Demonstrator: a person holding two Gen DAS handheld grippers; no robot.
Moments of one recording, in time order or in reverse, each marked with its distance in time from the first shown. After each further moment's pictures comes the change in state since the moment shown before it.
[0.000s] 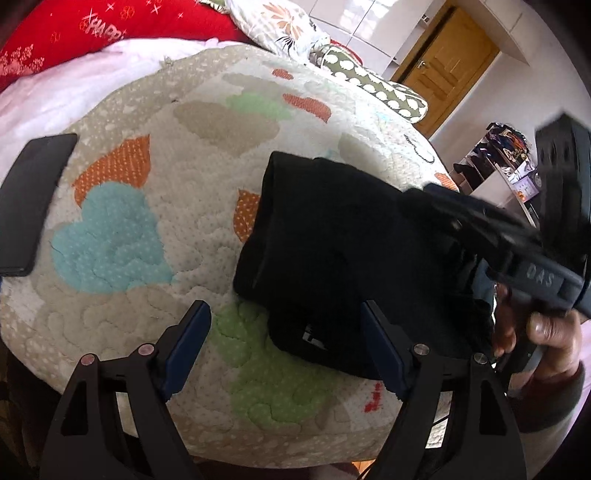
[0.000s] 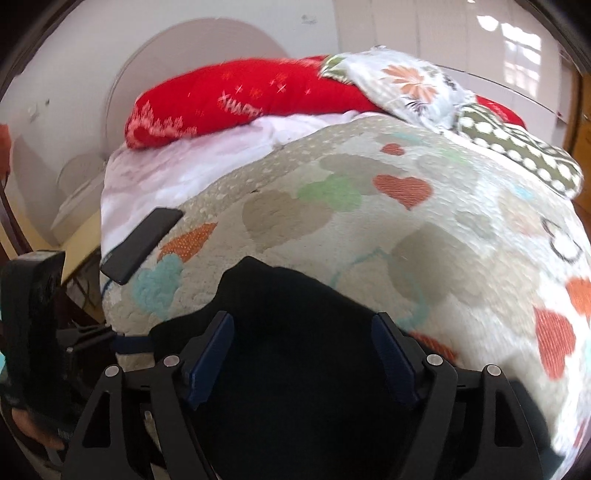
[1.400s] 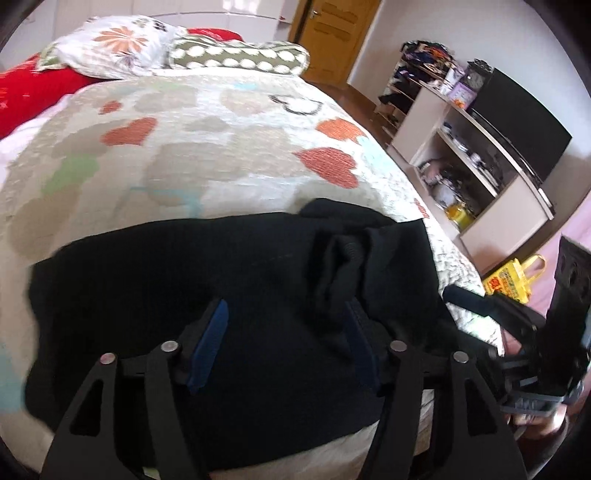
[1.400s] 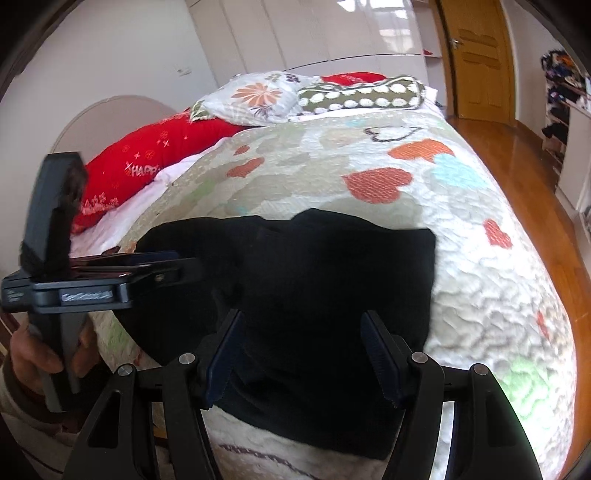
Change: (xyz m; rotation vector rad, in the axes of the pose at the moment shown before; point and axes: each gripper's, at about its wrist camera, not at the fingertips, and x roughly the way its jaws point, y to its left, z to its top) left arm 0.038 -0.160 0.019 0.402 0.062 -0.090; right arm -0.134 -0.091 -0.165 0.418 -0.140 -0.188
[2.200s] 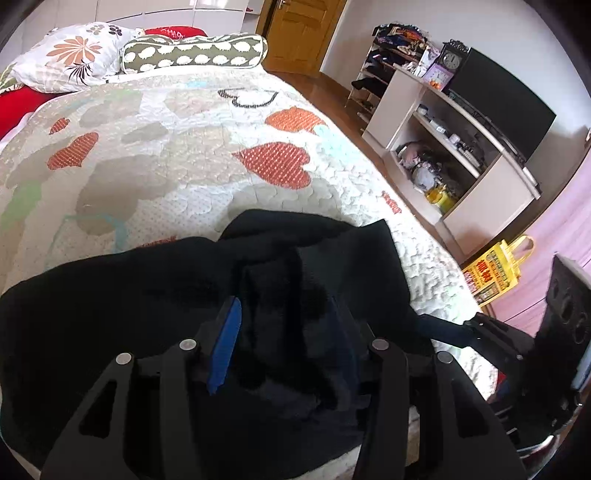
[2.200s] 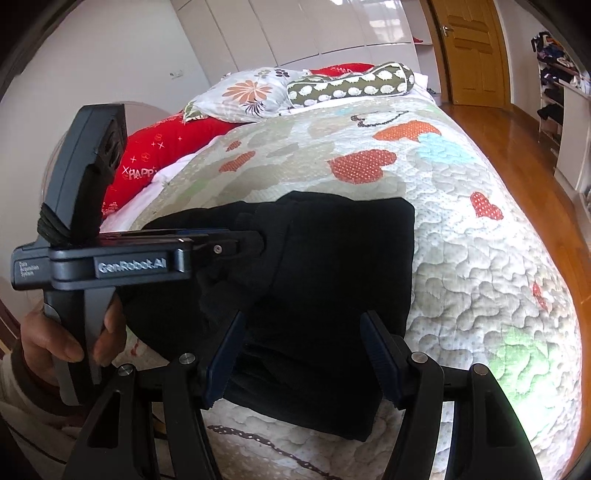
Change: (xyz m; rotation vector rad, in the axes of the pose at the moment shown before) left arm 0.041 -0.051 0.023 0.086 0.049 -0.074; right arm -0.006 -0.030 -0.016 0.071 0.018 0.014
